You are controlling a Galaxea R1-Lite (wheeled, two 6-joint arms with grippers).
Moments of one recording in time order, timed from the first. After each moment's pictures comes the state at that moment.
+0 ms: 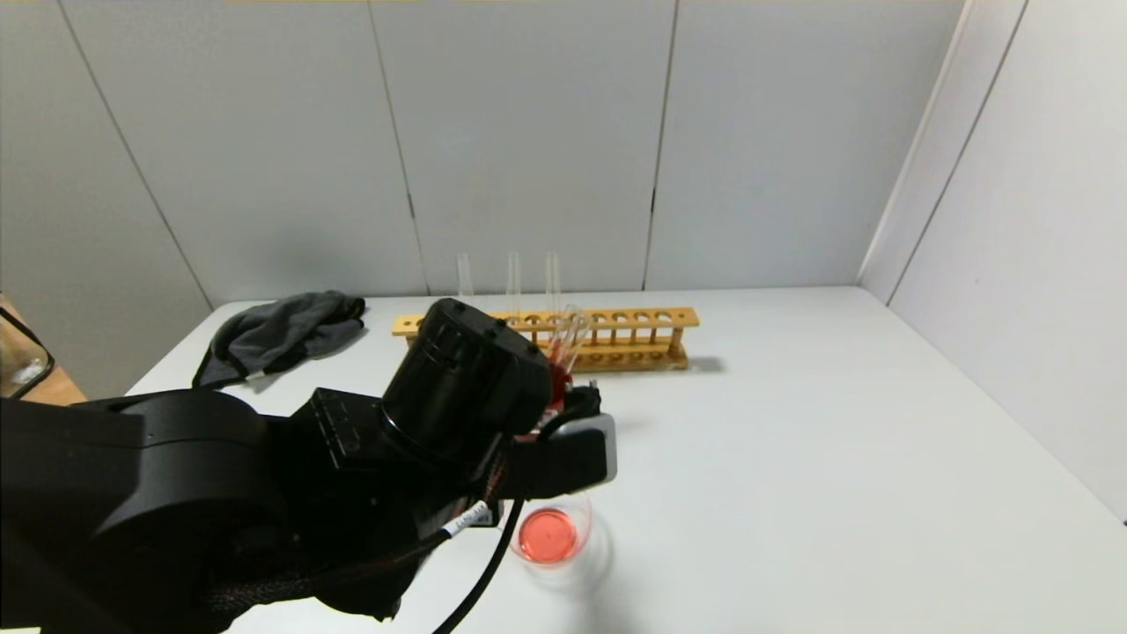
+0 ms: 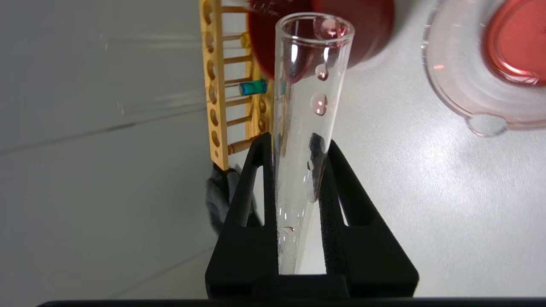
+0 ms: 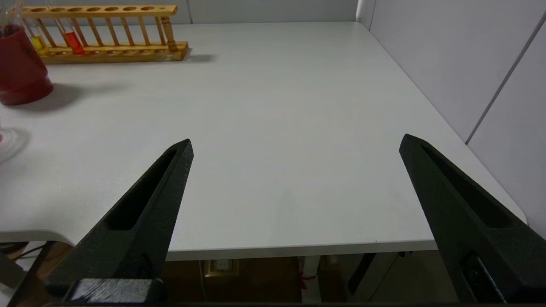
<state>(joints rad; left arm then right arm) -0.90 1.67 -0.98 -0.08 0.61 0.92 0.00 0.00 0.00 0.00 -0.01 0.01</state>
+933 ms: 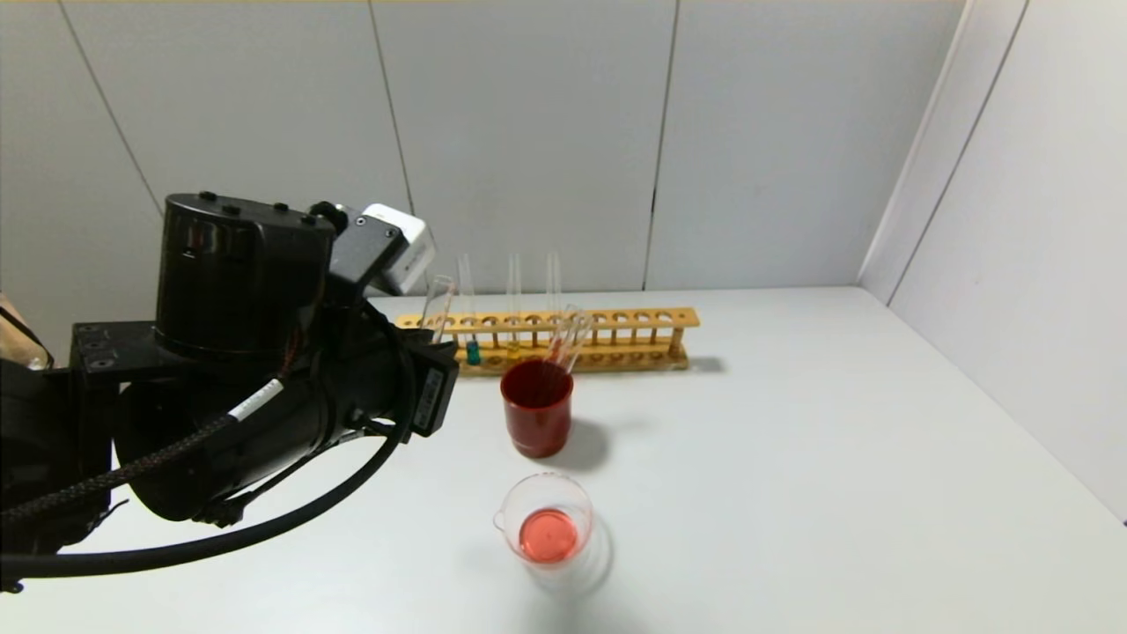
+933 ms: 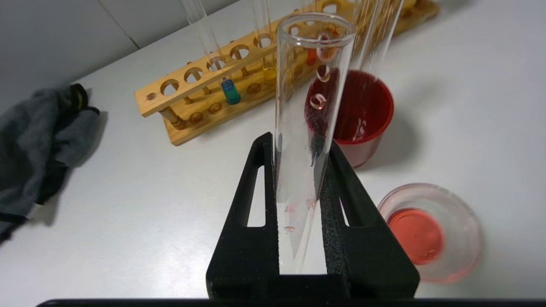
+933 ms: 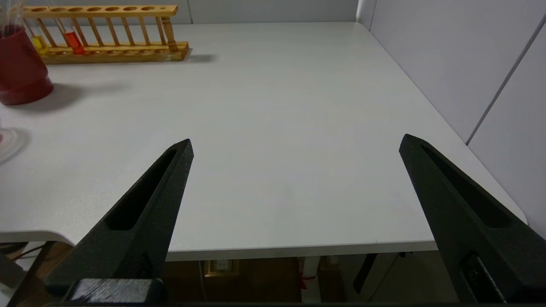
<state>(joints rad) -0.69 1.49 -0.89 -0.25 0.33 0.01 0.00 0.00 0.00 0.00 -0.01 0.01</state>
